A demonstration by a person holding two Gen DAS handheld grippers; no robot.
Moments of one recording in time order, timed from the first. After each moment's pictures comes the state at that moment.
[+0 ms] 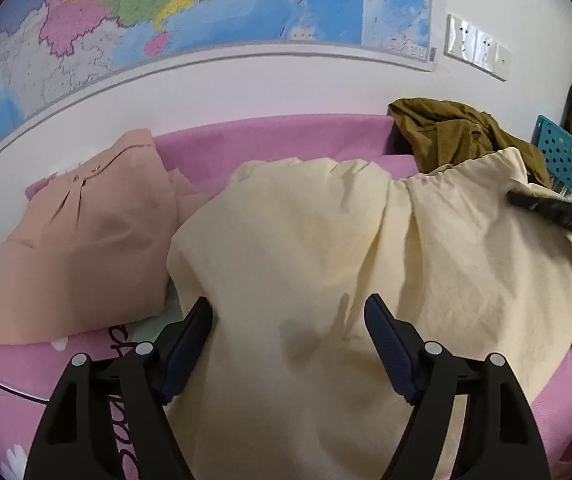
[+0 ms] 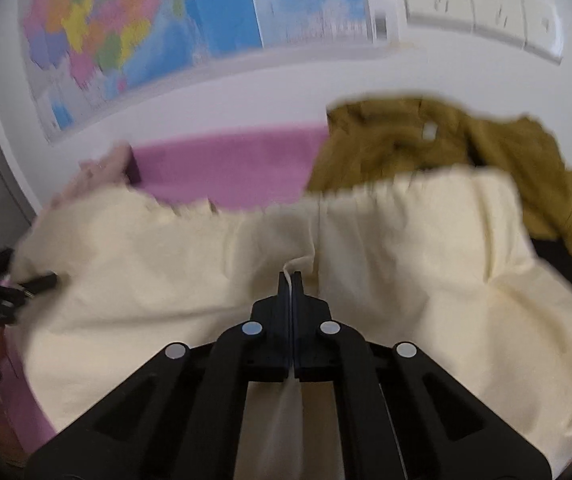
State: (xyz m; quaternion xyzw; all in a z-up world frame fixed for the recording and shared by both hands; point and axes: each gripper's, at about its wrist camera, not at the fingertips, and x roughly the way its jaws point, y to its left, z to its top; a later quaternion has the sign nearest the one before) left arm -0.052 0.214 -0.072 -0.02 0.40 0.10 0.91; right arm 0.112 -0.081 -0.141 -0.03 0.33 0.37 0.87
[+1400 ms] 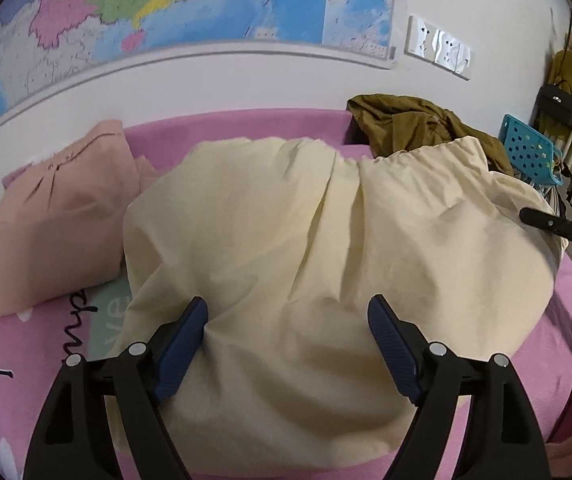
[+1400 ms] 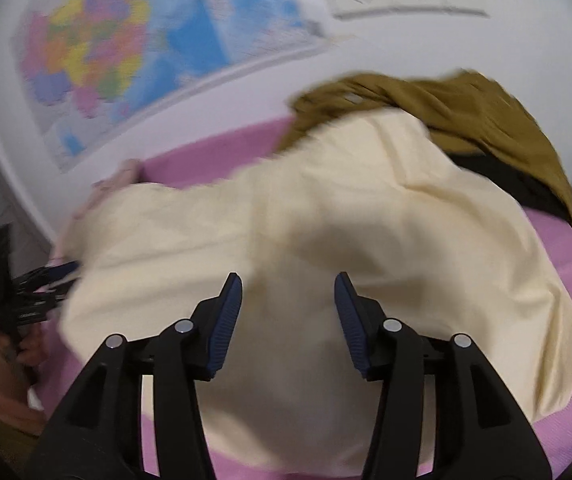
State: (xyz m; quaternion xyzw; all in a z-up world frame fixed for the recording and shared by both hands) left arm -0.072 0.189 -0.089 -0.05 0.38 0.05 0.92; right arm 0.070 -0.174 -0.151 0.05 0.33 0.36 0.87
